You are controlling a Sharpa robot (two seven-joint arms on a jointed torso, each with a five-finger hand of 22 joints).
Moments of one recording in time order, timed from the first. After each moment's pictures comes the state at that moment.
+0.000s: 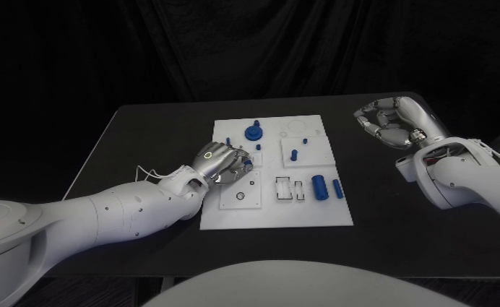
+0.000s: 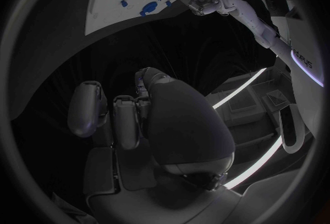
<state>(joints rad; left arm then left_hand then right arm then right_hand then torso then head) 0.90 -0.60 -0.21 1.10 -1.52 -0.90 0.23 1.40 -0.08 0.33 0.22 0.20 0.98 0.07 0.18 0.86 1.47 0.00 1.57 1.31 1.47 -0.04 1.57 1.31 0.05 1.43 0.07 1.39 1.31 1.19 -1.06 -0.25 1.58 -0.96 -0.78 0.25 1.53 -0.08 0.30 0.25 0.54 0.91 0.12 0.34 0.23 1.39 0.04 1.49 1.31 1.46 -0.02 1.45 1.31 0.07 1.42 0.08 1.23 1.31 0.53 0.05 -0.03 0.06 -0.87</state>
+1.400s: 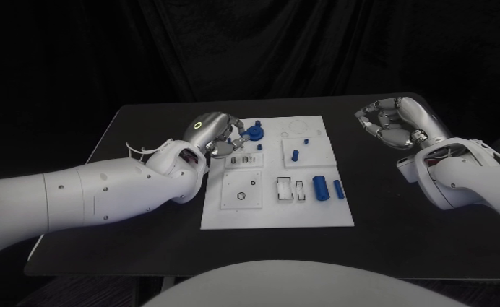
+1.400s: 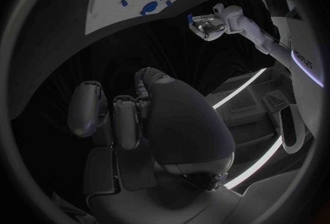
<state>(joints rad) 1.10 -0.78 -0.21 1.49 -1.41 -0.80 -0.13 1.38 -0.14 0.46 0.22 0.19 1.00 0.09 0.21 0.88 1.47 -0.01 1.57 1.31 1.47 -0.05 1.57 1.31 0.05 1.45 0.06 1.41 1.31 1.19 -1.05 -0.25 1.58 -0.96 -0.78 0.25 1.53 -0.08 0.31 0.24 0.54 0.91 0.12 0.34 0.23 1.39 0.04 1.49 1.31 1.46 -0.02 1.45 1.31 0.07 1.42 0.08 1.23 1.31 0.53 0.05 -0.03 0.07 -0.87</state>
